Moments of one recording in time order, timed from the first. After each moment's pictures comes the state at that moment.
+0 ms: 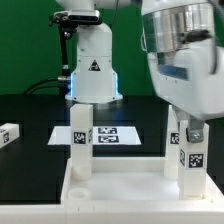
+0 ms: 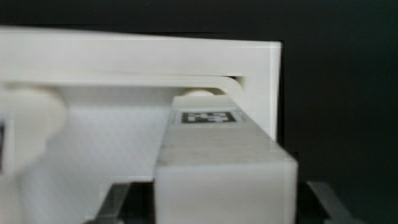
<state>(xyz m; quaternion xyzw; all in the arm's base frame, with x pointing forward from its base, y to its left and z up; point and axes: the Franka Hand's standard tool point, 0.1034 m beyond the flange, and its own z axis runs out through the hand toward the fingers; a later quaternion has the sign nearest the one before) 0.637 0.109 0.114 -0.65 0.75 0.03 0.11</state>
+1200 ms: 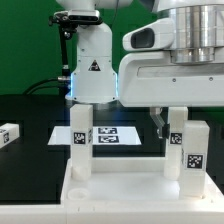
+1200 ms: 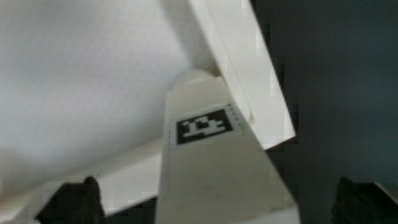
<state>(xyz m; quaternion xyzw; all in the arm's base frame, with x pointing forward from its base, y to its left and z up) 0.640 0.109 0.114 -0.99 0.14 -0.06 0.04</state>
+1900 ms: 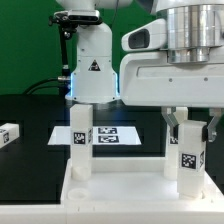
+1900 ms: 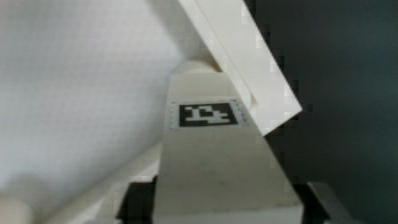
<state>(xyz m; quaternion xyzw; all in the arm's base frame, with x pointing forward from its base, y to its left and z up) 0.639 0.104 0.113 -0.91 0.40 -0.04 0.07</state>
